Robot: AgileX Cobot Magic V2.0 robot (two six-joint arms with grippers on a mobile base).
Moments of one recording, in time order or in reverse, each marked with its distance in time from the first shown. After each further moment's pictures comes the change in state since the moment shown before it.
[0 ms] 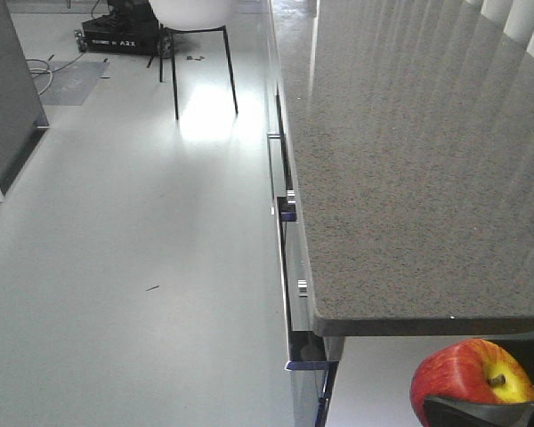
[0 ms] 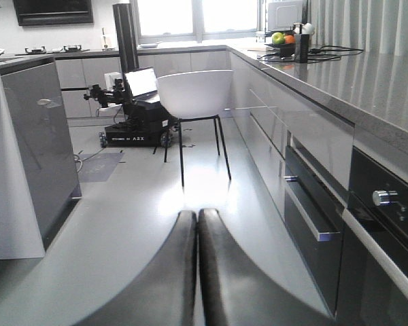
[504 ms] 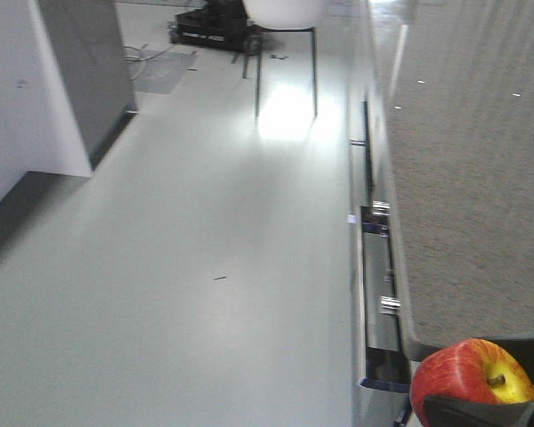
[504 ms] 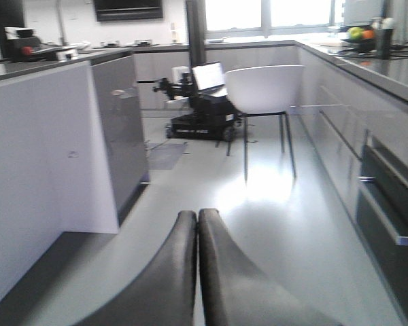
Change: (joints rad) left arm 0.000 0.000 0.000 0.000 0.000 0.000; right arm 0.000 0.000 0.000 -0.001 0.000 -0.002
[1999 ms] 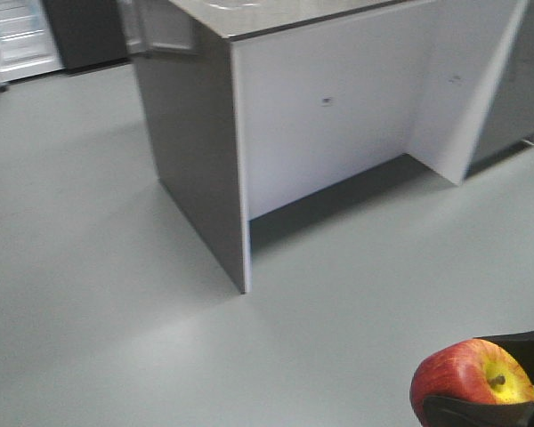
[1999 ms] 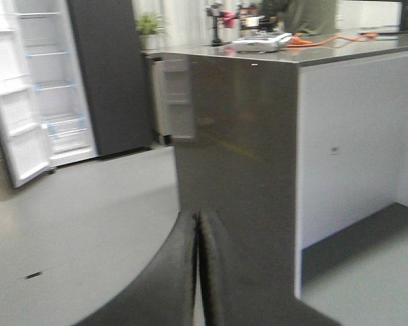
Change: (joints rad) left arm 0.000 0.000 0.000 0.000 0.000 0.000; right arm 0.000 0.000 0.000 0.000 0.000 0.000
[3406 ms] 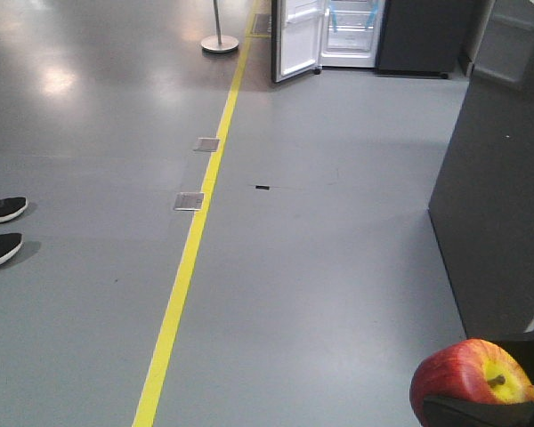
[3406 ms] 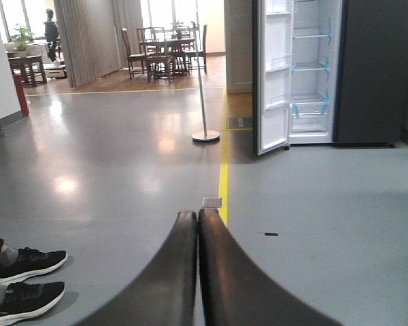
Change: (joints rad) left arm 0.000 0.000 0.000 0.000 0.000 0.000; right arm 0.000 0.000 0.000 0.000 0.000 0.000
